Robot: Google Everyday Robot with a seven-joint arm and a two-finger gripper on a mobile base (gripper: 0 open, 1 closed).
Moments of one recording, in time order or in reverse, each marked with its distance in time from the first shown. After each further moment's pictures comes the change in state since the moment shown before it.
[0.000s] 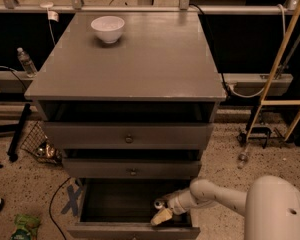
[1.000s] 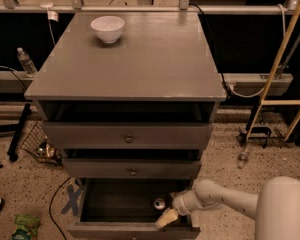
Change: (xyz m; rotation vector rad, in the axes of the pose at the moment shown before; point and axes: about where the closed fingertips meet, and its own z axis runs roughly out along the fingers) arm 0.006 0.000 -0.029 0.071 0.006 0.011
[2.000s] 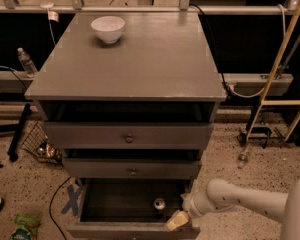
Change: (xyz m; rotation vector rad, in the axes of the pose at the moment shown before) arm 0.000 0.034 -0.083 0.061 0.063 0.043
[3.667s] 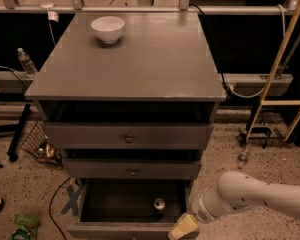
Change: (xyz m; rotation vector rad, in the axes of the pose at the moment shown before) arm -0.042 0.102 -0.134 0.025 0.102 0.042
